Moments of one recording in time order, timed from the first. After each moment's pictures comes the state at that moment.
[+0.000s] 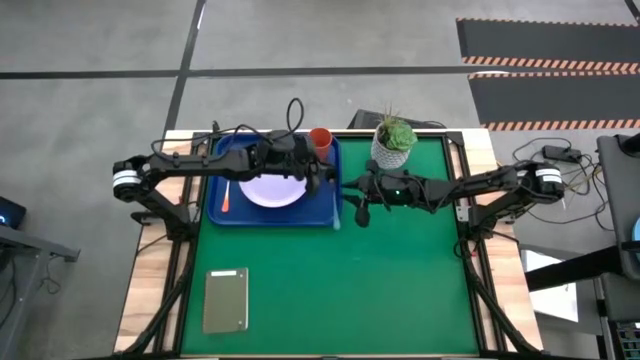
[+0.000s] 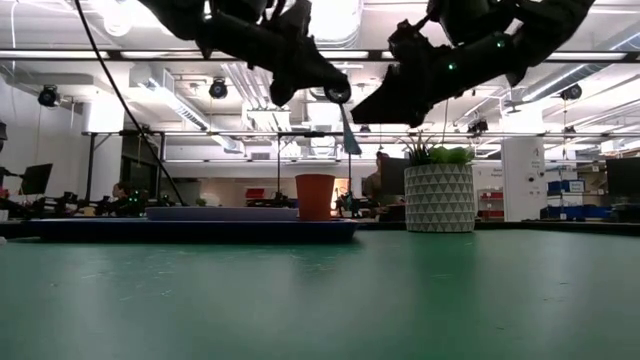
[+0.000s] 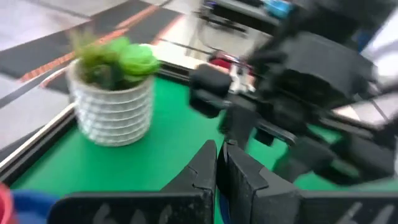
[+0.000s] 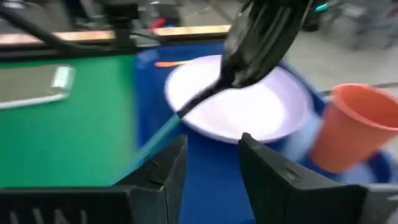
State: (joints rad) left arm 0.31 1.51 1.08 0.15 0.16 -0.17; right arm -0.13 1.43 0.67 0.43 0.08 -0.01
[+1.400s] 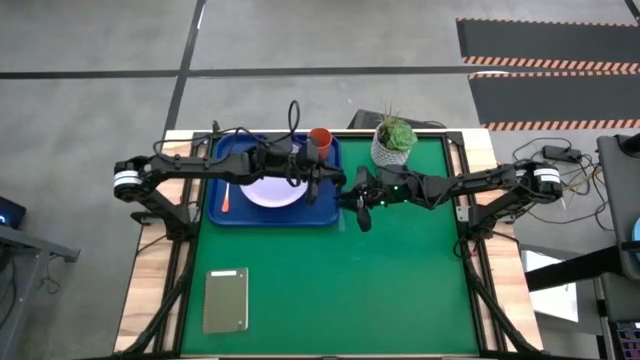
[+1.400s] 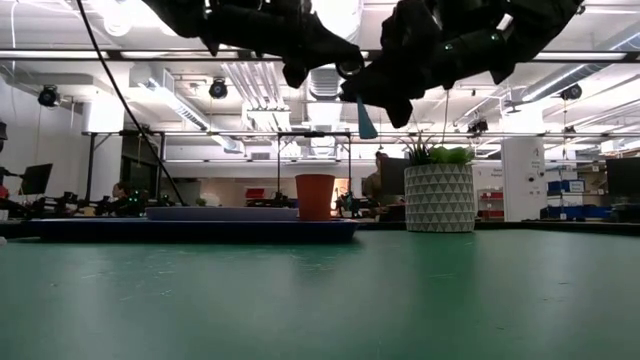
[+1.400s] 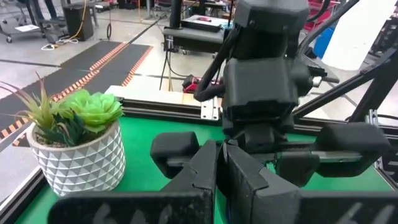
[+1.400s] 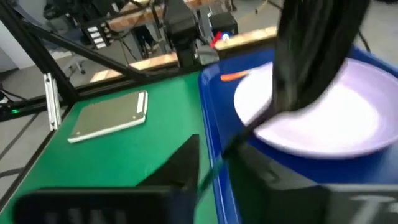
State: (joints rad) left arm 0.26 1.52 1.08 0.28 0.25 -0.04; right arm -0.15 1.45 0.73 0.44 -0.19 0.19
